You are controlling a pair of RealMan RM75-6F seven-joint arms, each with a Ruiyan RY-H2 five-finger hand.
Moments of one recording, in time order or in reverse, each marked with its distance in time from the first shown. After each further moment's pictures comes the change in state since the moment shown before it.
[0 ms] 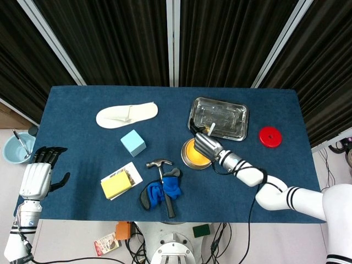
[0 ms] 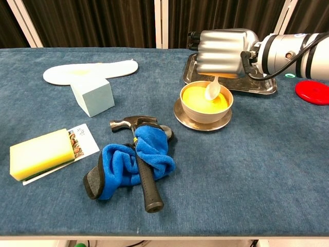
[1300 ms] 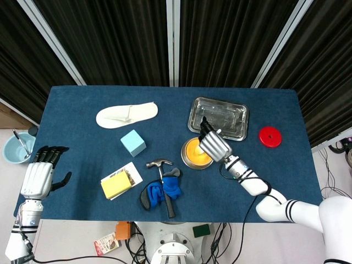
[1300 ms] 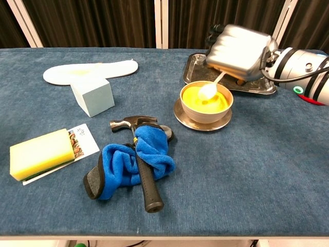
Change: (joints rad) left arm -0.006 -0.002 -0.005 -0.002 0.010 -0.007 0.003; right arm -0.160 -0.104 0.015 0.081 -0.033 0.271 0.359
